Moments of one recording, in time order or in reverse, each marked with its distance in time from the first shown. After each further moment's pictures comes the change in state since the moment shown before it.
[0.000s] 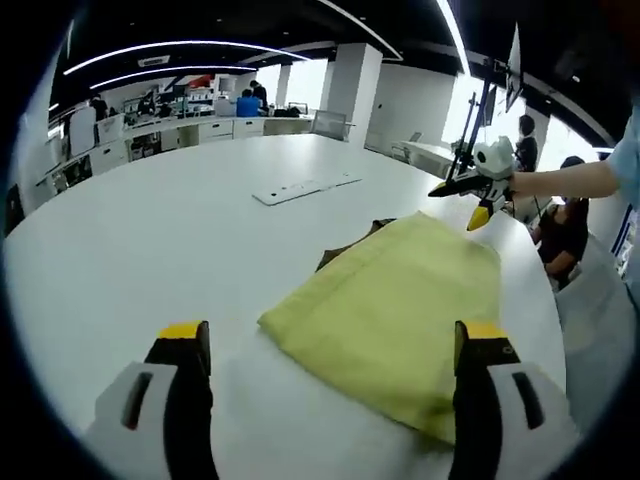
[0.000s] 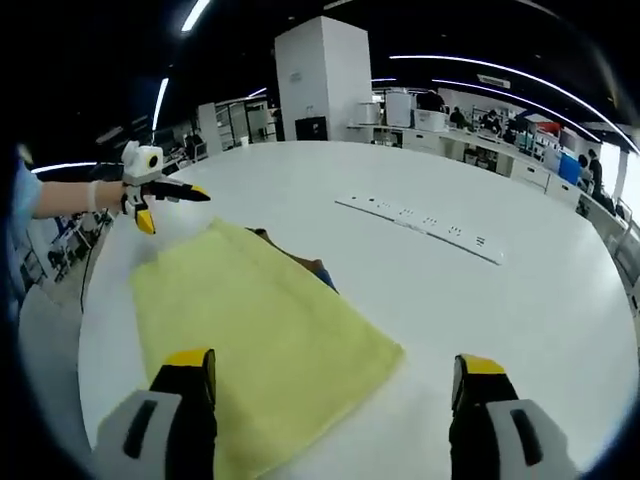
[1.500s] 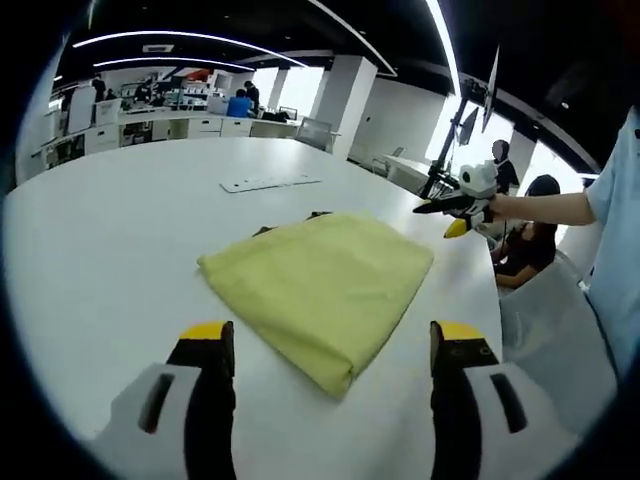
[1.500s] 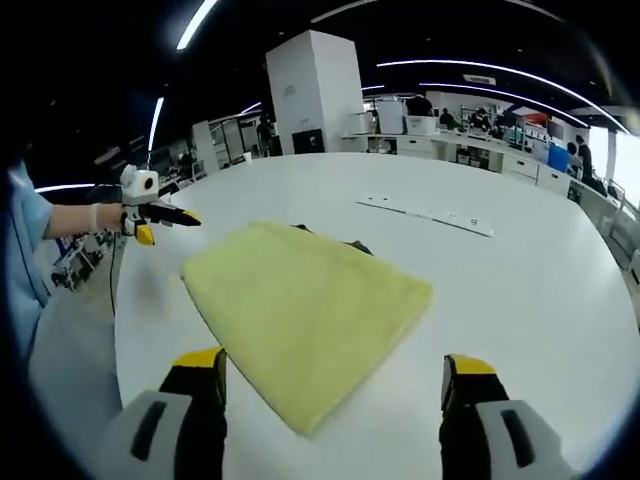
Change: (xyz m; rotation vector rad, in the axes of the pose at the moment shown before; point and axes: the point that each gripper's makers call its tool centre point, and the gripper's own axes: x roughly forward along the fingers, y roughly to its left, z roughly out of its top) left arm -0.063 -0.088 -0.026 -0.076 -0.042 -0.099; right arm -0.073 0.057 -0.037 0.073 -0.055 0.008
